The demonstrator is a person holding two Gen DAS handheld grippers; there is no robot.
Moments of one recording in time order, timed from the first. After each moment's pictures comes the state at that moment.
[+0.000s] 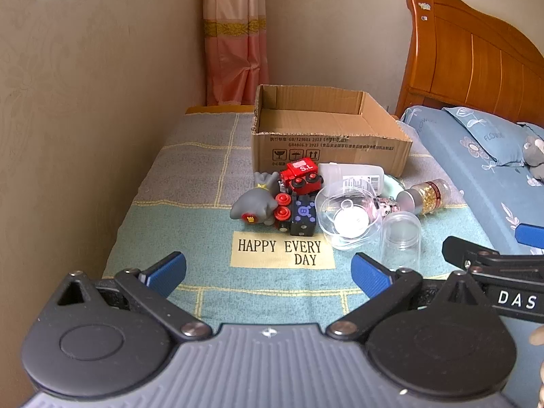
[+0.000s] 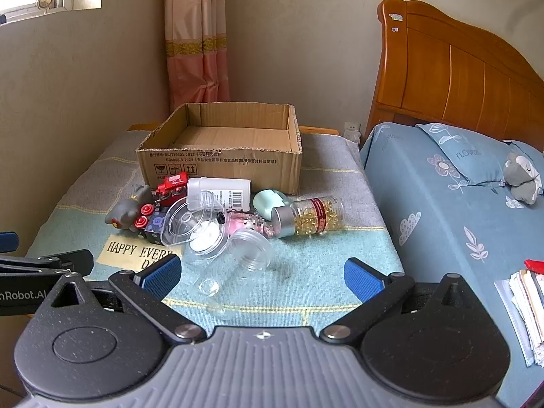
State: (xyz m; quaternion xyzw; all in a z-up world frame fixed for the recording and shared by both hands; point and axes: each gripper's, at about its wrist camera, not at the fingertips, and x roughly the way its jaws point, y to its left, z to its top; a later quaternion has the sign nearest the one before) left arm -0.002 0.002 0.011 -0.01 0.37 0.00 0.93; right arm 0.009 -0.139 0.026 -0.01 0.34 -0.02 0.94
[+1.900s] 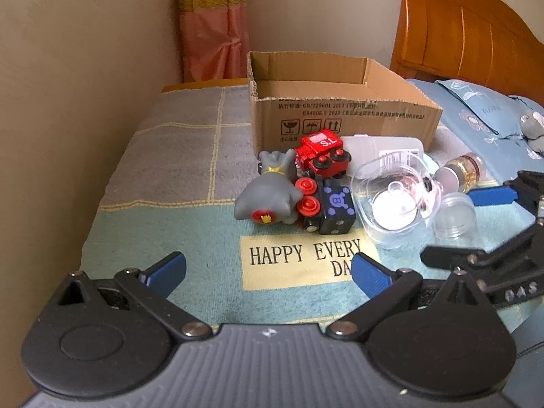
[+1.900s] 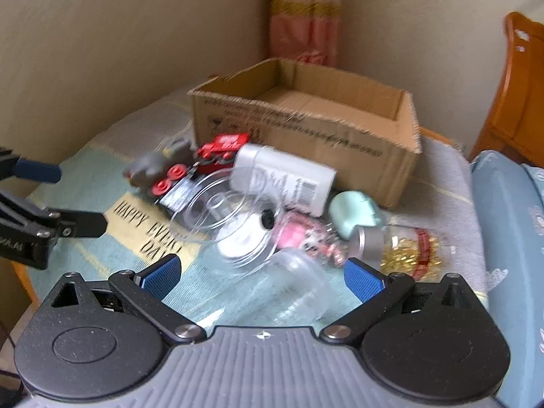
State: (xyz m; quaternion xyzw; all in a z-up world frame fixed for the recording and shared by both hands) left arm 0.066 0.032 -0.051 0.01 0.39 -0.05 0.92; right arm 0.110 -0.137 -0.045 -0.10 0.37 0.18 0.91
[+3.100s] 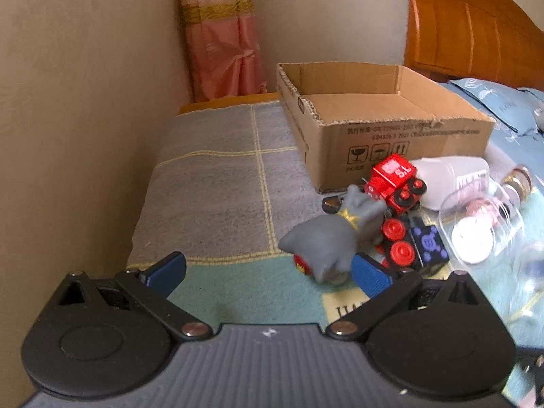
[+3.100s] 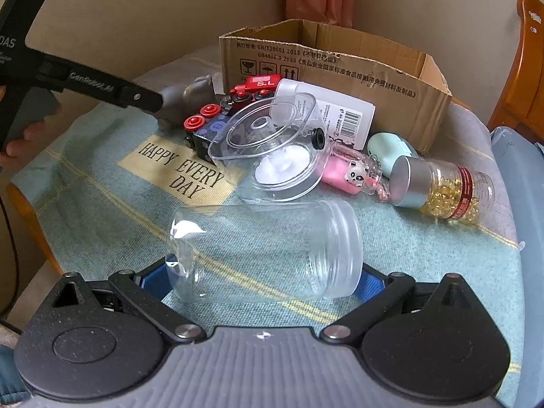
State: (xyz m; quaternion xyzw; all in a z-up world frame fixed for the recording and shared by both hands) left arm 0.117 0.080 -0.063 0.05 0.36 -0.06 0.93; right arm 0.077 -0.123 -0.081 -0.10 0.41 0.18 0.89
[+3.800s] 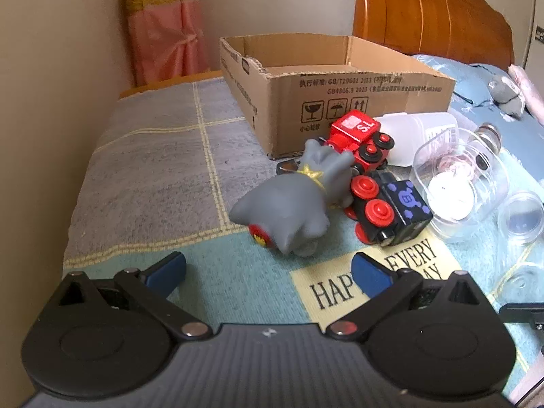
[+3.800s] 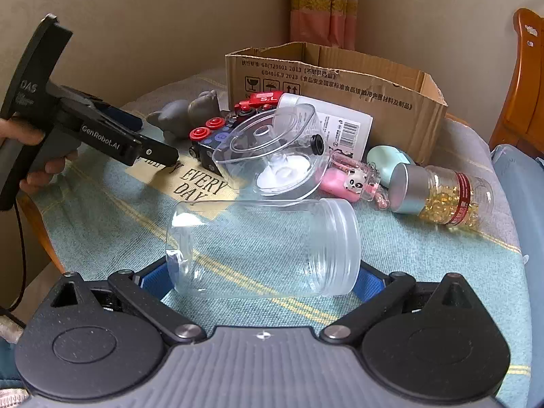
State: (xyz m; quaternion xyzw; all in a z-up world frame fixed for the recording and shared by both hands) left arm 0.132 0.080 -0.093 0.06 0.38 -0.15 0.91; right arm 0.066 -0.128 -0.087 -0.09 0.36 0.19 0.91
